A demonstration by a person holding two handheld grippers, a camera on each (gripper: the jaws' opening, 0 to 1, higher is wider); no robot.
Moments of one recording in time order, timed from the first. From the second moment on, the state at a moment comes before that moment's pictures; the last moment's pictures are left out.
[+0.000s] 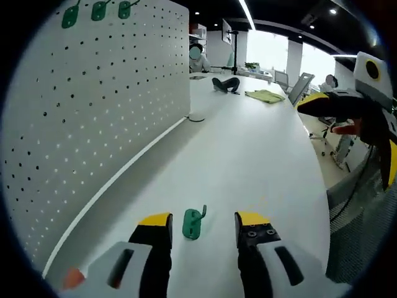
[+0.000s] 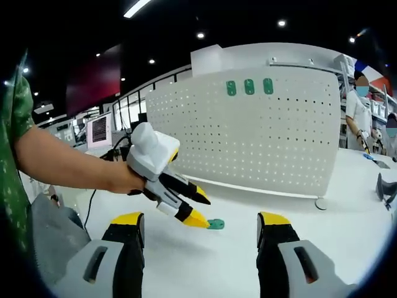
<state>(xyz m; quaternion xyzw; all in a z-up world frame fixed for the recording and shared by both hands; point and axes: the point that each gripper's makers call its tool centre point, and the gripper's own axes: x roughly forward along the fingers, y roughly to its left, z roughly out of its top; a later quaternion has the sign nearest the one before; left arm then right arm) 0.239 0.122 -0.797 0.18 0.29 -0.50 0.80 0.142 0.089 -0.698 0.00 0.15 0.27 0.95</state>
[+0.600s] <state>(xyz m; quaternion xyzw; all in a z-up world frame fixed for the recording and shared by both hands) 0.244 0.110 -0.814 0.26 0.29 -0.50 0.77 0.145 0.081 -0.697 0.01 0.15 0.25 0.96</state>
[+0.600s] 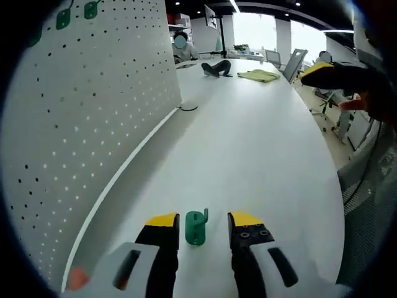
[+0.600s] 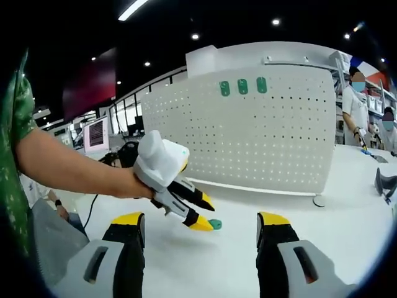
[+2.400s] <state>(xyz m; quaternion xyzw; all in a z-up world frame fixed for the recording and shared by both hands) 0.254 0.113 -0.837 0.32 0.32 -0.48 0.75 0.147 0.074 -0.695 0.02 0.14 0.25 0.96</state>
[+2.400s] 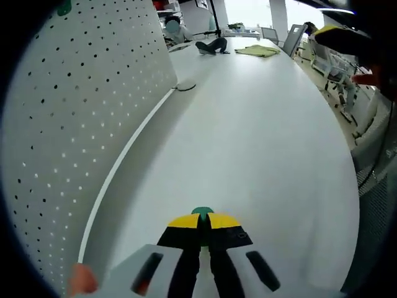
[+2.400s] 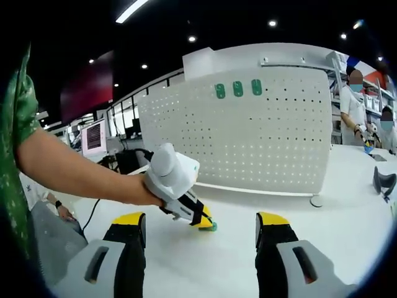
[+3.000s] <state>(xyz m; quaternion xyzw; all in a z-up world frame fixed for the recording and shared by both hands) 0.254 0.119 -0.806 0.28 0.30 -0.48 0.77 0.145 0.079 -0.698 0.02 0.15 0.25 0.95</state>
